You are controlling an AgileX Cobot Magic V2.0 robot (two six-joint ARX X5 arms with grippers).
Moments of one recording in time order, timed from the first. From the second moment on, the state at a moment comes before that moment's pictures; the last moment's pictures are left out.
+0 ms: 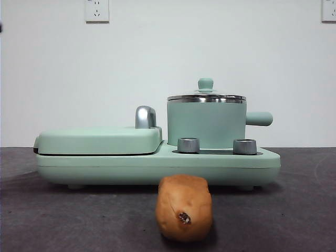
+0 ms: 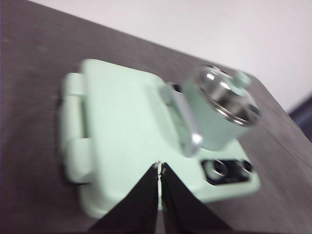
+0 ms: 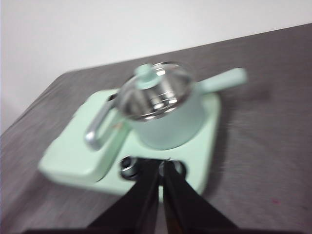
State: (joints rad) left arm -0.10 0.55 0.60 -0.35 0.43 -0.36; right arm 0.01 0.41 0.74 -0.64 -0.49 0.27
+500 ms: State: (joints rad) left arm -0.15 0.74 0.75 -0.41 0.64 -0.19; right arm 0.01 0.53 0.81 -0.71 -0.68 0.14
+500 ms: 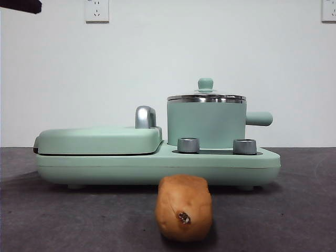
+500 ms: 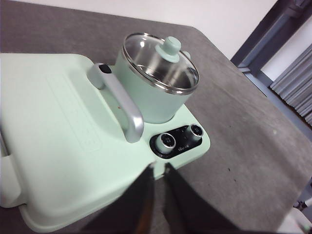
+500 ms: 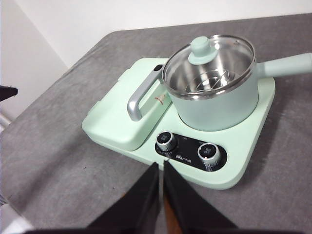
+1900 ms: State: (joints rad) left arm -0.58 1.80 1.87 -0.73 0.29 -0.03; right arm 0.01 0.53 0.81 -0.72 -0.68 0.14
